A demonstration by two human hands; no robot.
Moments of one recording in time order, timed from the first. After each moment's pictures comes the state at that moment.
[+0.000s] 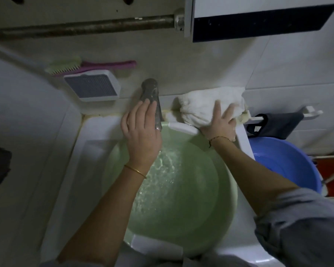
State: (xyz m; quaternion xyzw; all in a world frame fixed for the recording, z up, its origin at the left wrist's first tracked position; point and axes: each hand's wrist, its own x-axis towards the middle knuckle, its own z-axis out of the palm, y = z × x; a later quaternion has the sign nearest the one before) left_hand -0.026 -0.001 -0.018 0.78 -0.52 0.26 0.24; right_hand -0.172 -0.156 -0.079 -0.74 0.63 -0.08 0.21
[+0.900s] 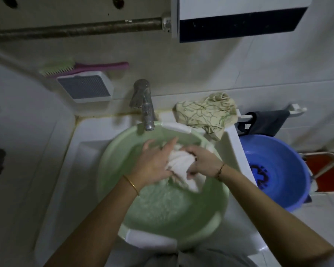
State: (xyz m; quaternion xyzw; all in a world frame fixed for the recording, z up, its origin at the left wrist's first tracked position) left_hand -0.050 0.022 -0.047 0.71 -0.70 -0.08 -0.01; right_hand -0.215 -0.067 -0.049 -0.75 0.34 -0.03 0.57
